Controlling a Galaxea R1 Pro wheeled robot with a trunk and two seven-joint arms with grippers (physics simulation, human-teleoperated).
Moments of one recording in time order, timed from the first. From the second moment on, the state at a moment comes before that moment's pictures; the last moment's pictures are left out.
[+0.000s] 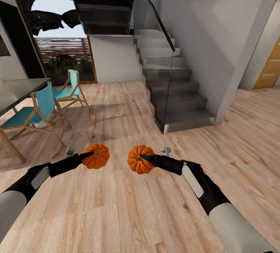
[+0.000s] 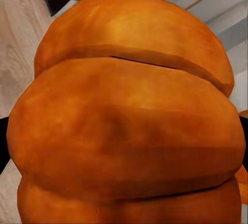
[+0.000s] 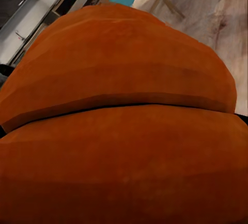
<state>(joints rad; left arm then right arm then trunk) -0.86 0.38 -0.18 -0.42 0.73 0.50 -0.94 -0.70 -0.04 0.25 -0.93 -0.61 0.53 0.63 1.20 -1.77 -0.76</state>
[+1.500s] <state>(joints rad) -0.86 0.38 -0.18 -0.42 0.73 0.50 -0.94 -0.70 -0.04 0.25 -0.92 -0.61 0.53 0.63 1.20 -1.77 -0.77</state>
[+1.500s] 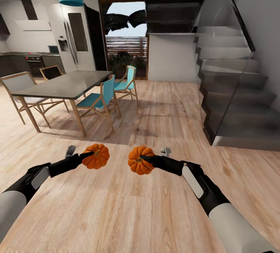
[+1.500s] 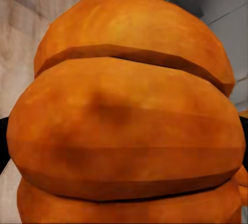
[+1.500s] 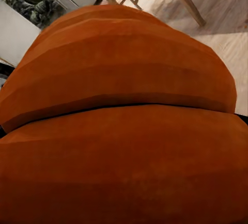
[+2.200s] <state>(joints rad) -0.86 0.38 -0.18 -0.42 0.73 0.49 -0.94 -0.70 -0.04 0.27 -0.91 -0.61 0.53 0.63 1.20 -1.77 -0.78</state>
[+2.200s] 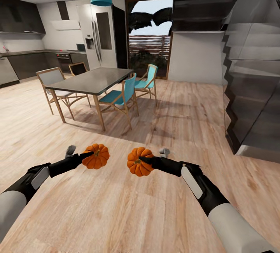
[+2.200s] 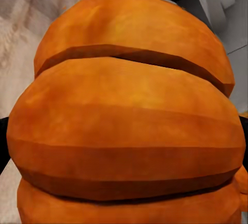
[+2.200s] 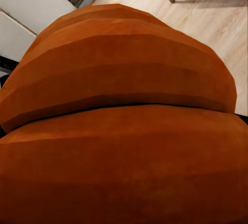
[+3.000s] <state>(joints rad) -0.86 0.38 -0.17 -0.42 0.74 0.50 -0.94 -0.70 -0.04 0.27 -0.91 -0.62 0.53 0.63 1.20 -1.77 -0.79</state>
